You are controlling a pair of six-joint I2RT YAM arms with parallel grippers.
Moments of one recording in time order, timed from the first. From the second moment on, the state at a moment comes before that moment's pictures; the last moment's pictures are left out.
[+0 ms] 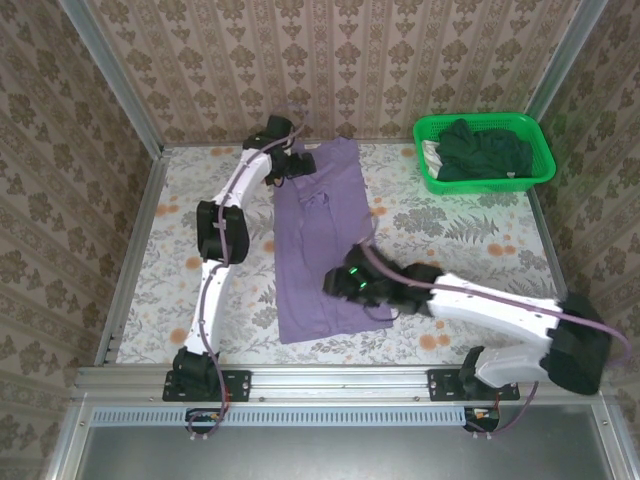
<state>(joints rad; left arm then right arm) -0.35 2.59 2.51 -0.94 0.12 -0.44 0.88 1.22 0.87 -0.45 0.02 1.07</state>
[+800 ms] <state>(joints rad) -0.44 1.36 0.74 -0.90 0.46 -0.55 0.51 1.28 0.59 -0.54 -0.28 0.80</state>
